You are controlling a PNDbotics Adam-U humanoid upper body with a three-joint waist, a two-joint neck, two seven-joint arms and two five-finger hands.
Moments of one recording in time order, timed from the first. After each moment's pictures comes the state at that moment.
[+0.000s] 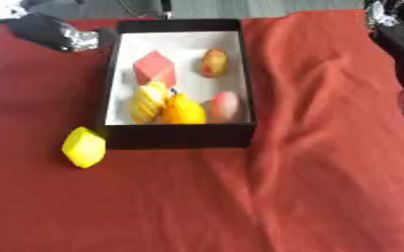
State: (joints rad) left arm -0.86 0.79 -0.37 -1.55 -0.19 -0.10 -0.37; right arm -0.43 -0.60 0.10 -1.71 -0.32 0.02 -0.41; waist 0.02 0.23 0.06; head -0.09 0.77
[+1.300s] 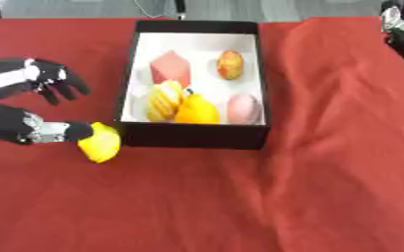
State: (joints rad) left arm -0.51 0.98 -0.43 -1.87 -0.07 0.32 -0.44; right arm -0.41 -0.60 0.11 -1.71 -0.32 0.03 -0.41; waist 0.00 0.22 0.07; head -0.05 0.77
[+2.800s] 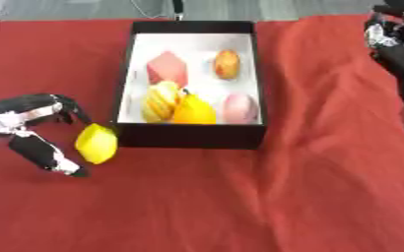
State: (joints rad) left arm -0.56 0.83 -0.52 -1.60 -0.43 0.22 -0.48; right arm -0.40 -0.57 0.13 -1.69 -0.32 0.04 -0.39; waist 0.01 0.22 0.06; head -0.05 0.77
